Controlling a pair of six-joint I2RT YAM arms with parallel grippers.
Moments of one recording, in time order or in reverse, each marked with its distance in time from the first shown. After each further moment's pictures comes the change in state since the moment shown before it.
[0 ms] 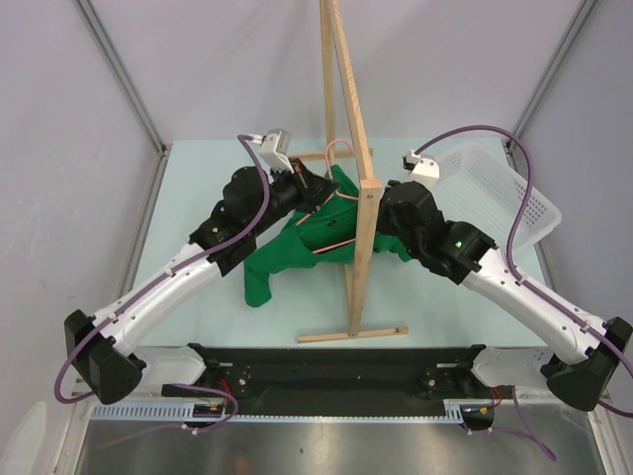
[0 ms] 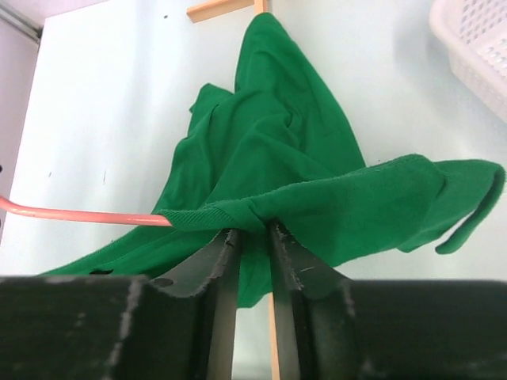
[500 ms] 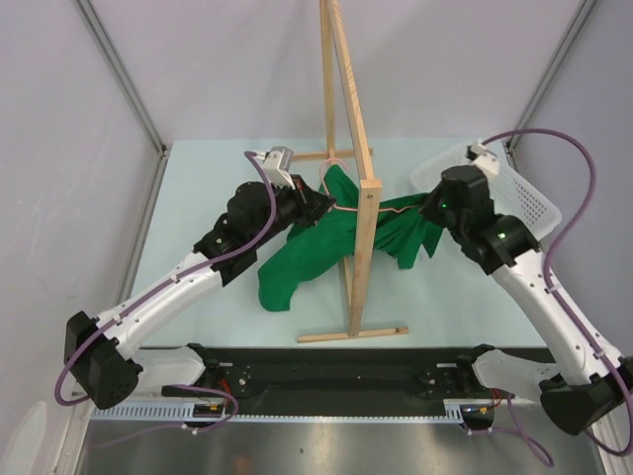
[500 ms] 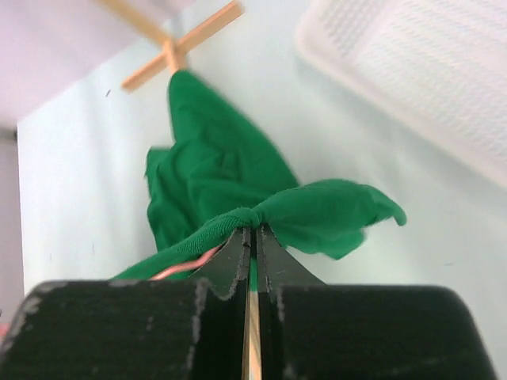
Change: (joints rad) left arm 0.002 -0.029 -0.139 0.061 -0.006 0.042; right arm -0.301 -0.087 0.000 -0.112 -0.134 0.077
